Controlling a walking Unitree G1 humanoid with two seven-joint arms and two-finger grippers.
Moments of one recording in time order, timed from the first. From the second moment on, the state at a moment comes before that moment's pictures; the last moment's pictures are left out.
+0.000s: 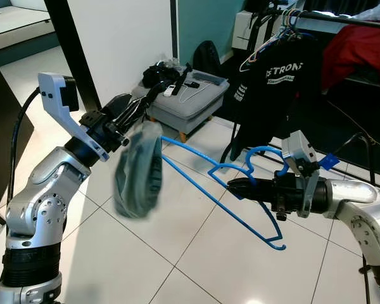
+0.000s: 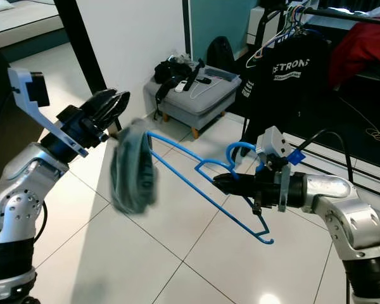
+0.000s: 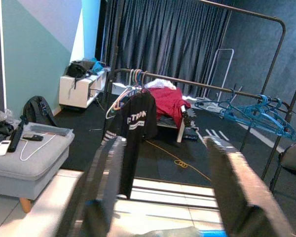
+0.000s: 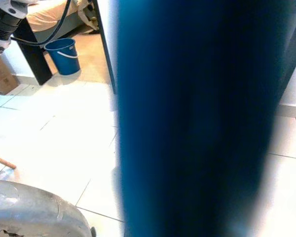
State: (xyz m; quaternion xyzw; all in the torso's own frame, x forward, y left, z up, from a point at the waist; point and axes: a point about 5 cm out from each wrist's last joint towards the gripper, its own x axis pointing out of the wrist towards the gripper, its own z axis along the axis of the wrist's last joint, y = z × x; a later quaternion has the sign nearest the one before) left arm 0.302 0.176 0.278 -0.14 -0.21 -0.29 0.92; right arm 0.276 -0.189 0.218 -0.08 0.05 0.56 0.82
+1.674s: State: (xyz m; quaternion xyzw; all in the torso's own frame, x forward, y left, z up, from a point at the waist) left arm 0.306 0.112 0.279 -0.01 -0.21 -0.10 0.97; right arm 0.312 -0.165 0.236 -0.02 -0.06 0.48 0.87
